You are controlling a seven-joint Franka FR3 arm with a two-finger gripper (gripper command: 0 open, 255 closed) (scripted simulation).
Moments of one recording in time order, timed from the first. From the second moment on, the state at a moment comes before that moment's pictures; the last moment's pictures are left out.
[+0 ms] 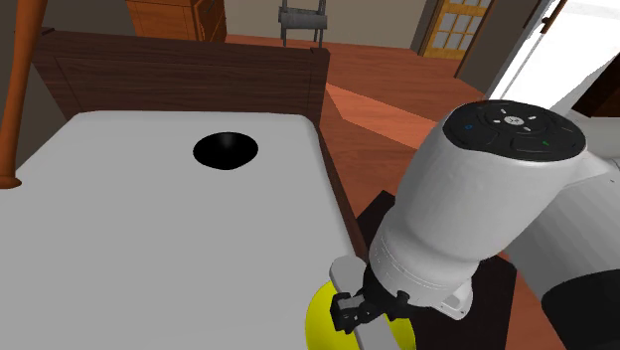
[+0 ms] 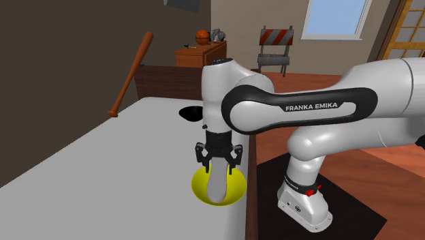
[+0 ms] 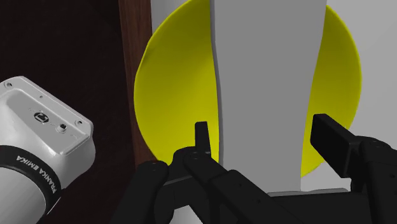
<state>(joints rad) 0.27 -0.99 0.93 -2.53 0.74 1.71 1.37</state>
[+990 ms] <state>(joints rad) 0.27 -0.98 1.00 -2.59 0.79 1.80 1.35</state>
